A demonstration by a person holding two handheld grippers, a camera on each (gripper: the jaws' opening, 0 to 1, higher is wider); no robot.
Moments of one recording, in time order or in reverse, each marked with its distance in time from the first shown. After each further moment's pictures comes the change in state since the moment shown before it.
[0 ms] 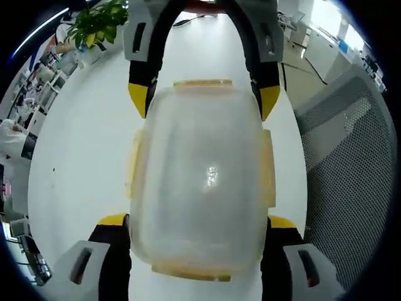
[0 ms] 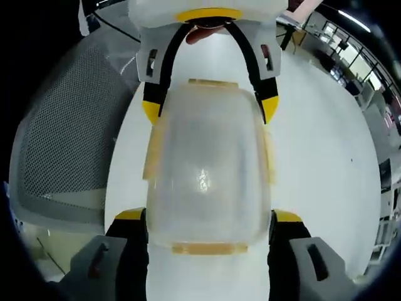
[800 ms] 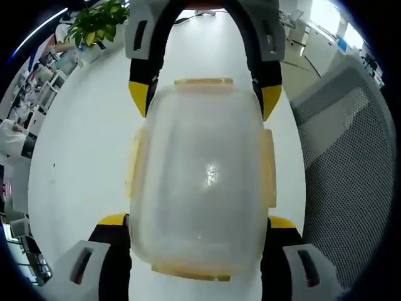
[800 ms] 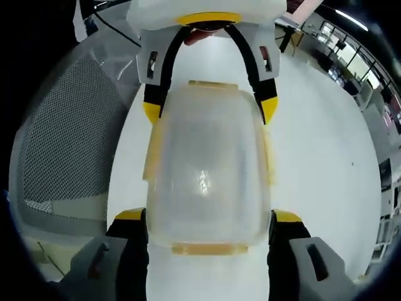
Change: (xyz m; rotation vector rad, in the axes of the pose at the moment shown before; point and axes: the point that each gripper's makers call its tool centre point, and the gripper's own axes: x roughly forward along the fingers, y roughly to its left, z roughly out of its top) left arm -0.006 -0.002 -0.019 0.005 0.008 -0.002; right arm 0.008 0.004 0.018 0.009 -0.008 -0.004
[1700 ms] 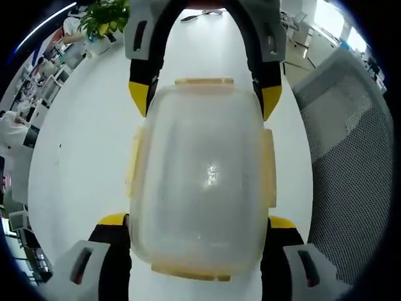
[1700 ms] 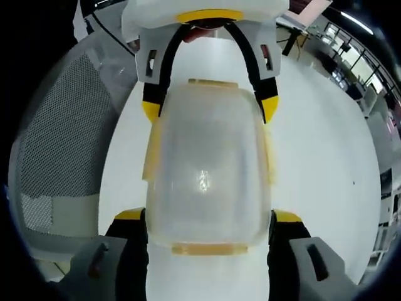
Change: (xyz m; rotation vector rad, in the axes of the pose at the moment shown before) left arm -0.011 0.024 -0.046 -0.028 0.006 0.007; right arm 0.020 -0.024 0.043 -0.024 0.012 0.012
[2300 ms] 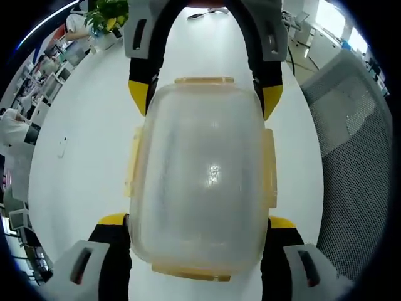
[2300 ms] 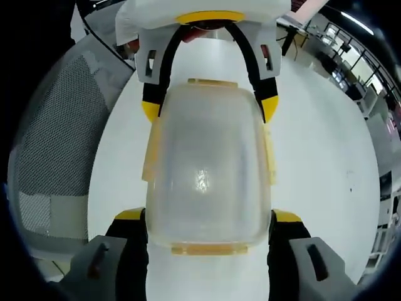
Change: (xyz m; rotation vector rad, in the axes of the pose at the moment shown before) left arm -0.001 0.030 -0.013 -0.005 0.009 0.002; right arm 0.006 -0.029 0.012 -0.002 0.005 -0.003
